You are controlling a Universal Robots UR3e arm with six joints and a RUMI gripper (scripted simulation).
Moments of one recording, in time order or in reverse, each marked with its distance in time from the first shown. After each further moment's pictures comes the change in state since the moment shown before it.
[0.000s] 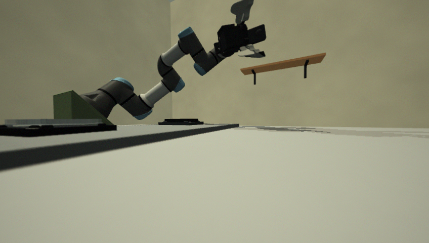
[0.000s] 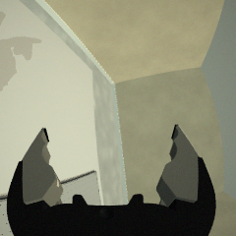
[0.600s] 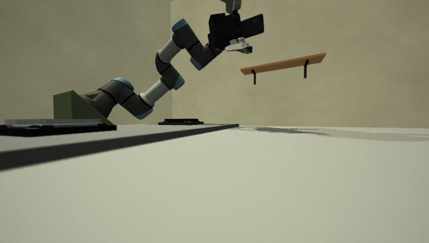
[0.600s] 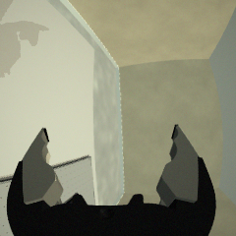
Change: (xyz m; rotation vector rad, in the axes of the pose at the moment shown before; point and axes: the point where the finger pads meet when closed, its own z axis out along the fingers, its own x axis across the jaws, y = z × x) arm 0.012 0.052 0.033 -0.128 -0.047 -0.047
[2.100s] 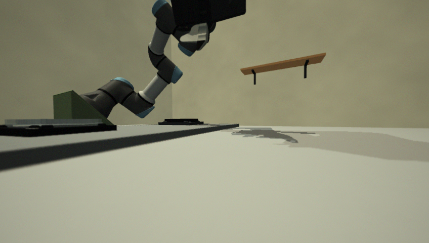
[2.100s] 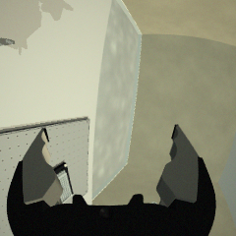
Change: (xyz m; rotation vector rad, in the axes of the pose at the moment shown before) arm 0.014 0.122 0.063 -0.263 -0.173 -0.071
